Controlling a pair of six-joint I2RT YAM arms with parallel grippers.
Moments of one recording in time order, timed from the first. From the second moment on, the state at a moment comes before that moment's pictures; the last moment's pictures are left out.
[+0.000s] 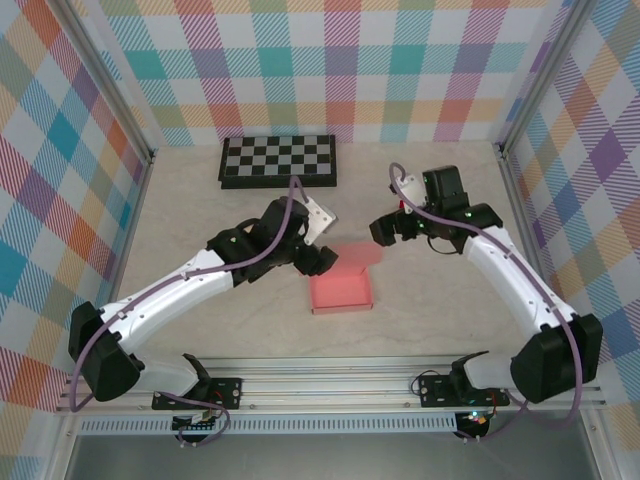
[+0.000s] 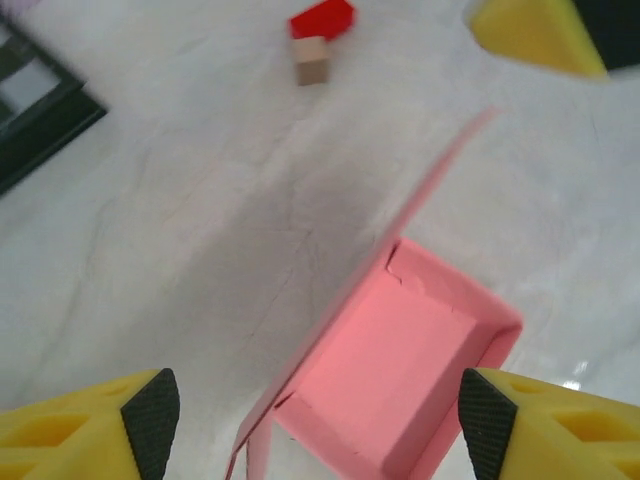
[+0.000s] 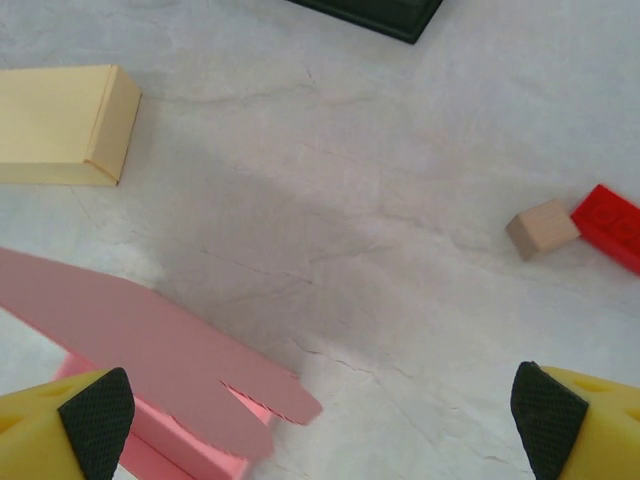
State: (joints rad) left arm -0.82 1.35 1.22 -0.60 -0.02 0.10; right arm 0.34 1.30 1.18 -0.70 -0.28 -0.11
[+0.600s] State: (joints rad) left arm -0.78 1.73 1.51 -0.80 0.26 0.58; right arm 0.22 1.19 0.95 -0.52 -0.47 -0.15
